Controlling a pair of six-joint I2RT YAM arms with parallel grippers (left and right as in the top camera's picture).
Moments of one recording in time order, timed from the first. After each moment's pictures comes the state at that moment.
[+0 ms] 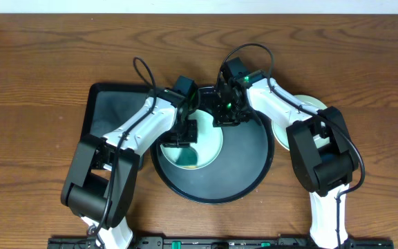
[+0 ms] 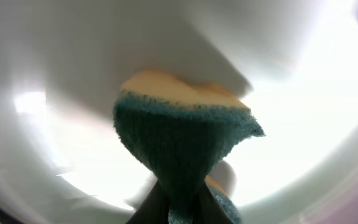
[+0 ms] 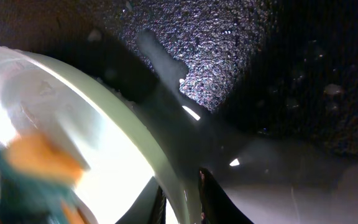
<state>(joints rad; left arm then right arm) -0.43 1.86 1.20 -0.92 0.19 -0.38 0.48 2.17 1.53 -0.79 -0.40 0.31</state>
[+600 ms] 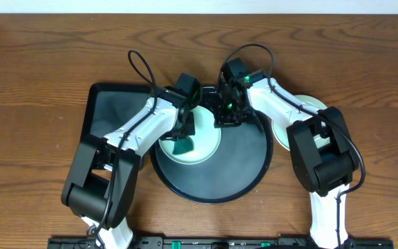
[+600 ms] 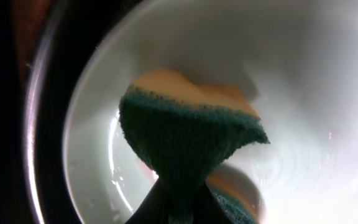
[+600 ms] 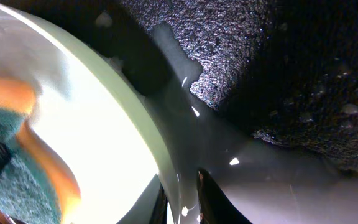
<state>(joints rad) -0.43 1.86 1.20 -0.84 -0.06 -0.54 0.48 2.17 1.53 -0.81 -0.40 0.31</state>
